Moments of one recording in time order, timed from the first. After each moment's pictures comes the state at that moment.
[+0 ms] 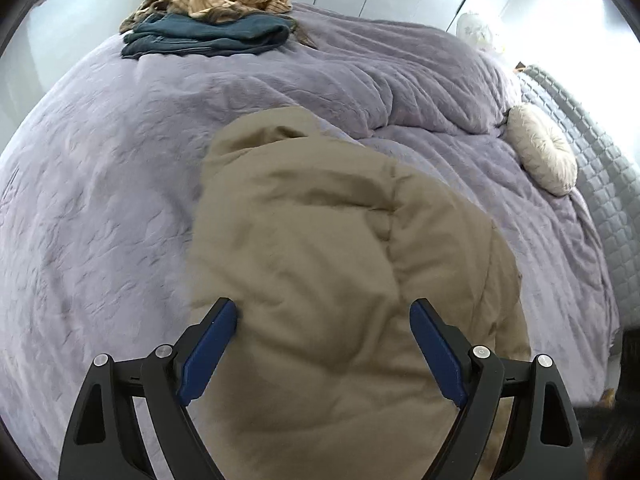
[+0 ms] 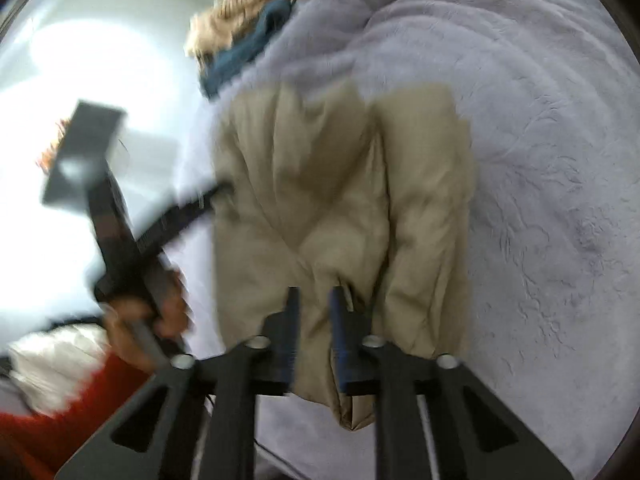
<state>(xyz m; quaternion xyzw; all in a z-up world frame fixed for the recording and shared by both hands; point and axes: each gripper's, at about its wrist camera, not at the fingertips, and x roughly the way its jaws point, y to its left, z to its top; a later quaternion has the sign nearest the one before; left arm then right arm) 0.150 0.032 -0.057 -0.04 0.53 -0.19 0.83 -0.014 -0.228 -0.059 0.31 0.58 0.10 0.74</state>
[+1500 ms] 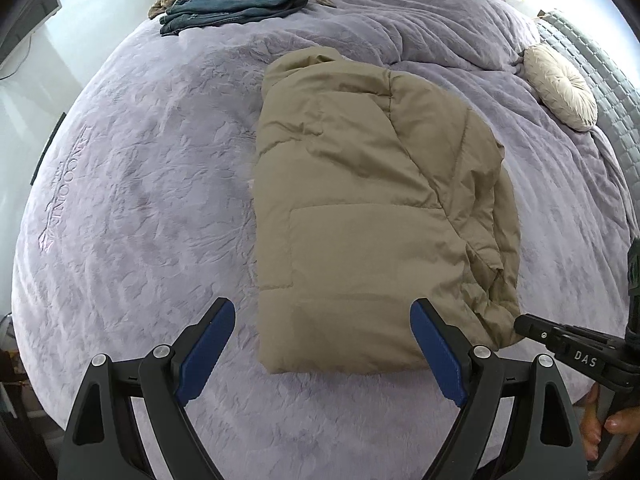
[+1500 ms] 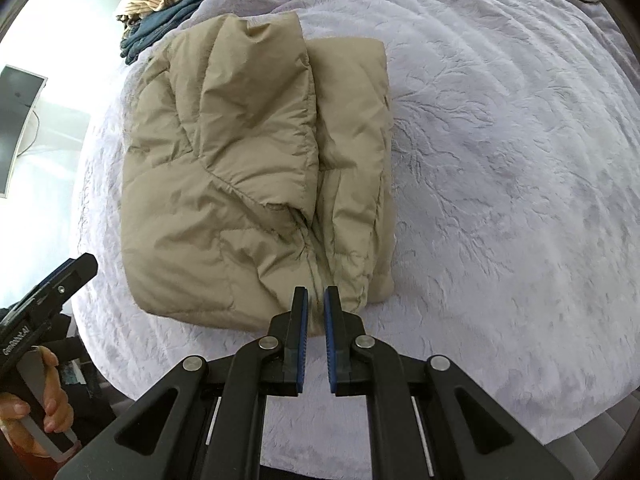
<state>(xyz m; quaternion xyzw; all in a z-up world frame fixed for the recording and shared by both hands) 0.012 0.072 -0.013 0.04 0.59 -0.13 0.79 -0.055 -0.186 -0.046 0.23 0.65 -0.03 0.72</state>
